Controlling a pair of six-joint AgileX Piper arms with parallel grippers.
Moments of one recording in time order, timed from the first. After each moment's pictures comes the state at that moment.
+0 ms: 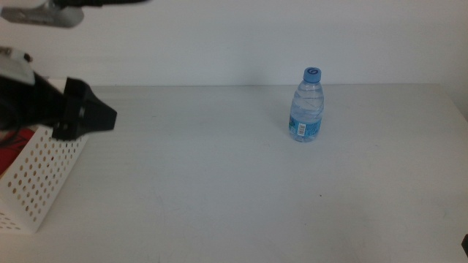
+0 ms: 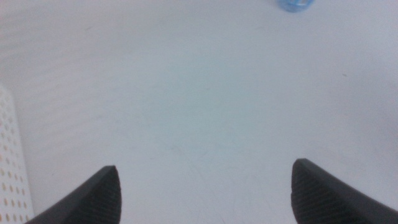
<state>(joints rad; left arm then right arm) -0.12 1.09 -1.12 -0.37 0.96 0.36 0.14 -0.01 -0.02 0.13 0.20 -0.22</state>
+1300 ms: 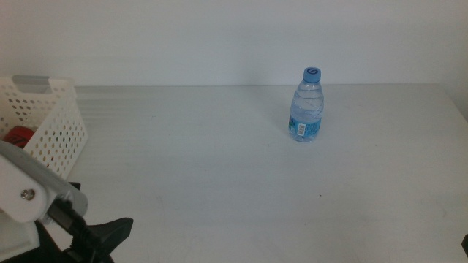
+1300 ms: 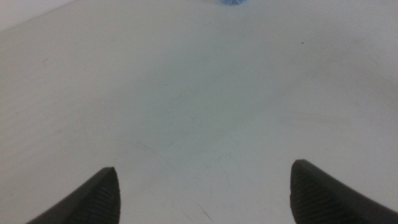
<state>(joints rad) -0.62 0.63 -0.55 0.04 0.57 -0.01 0.14 -0.01 -0.02 0.13 0.20 -0.22</state>
